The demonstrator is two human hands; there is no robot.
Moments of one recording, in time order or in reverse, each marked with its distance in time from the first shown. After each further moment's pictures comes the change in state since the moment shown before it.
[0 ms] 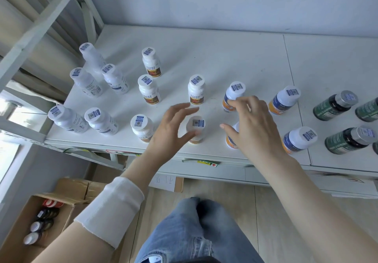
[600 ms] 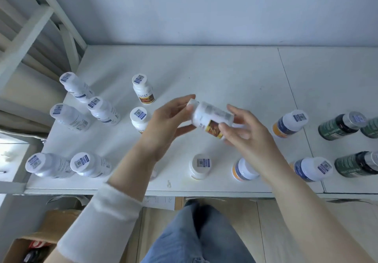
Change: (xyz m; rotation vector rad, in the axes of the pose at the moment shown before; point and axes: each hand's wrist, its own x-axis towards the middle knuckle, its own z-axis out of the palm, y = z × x) left_hand 0.096 0.010 -0.040 -0.972 -0.140 -0.549; right_hand 0.053 -0.009 0.004 0.931 -0.144 0.501
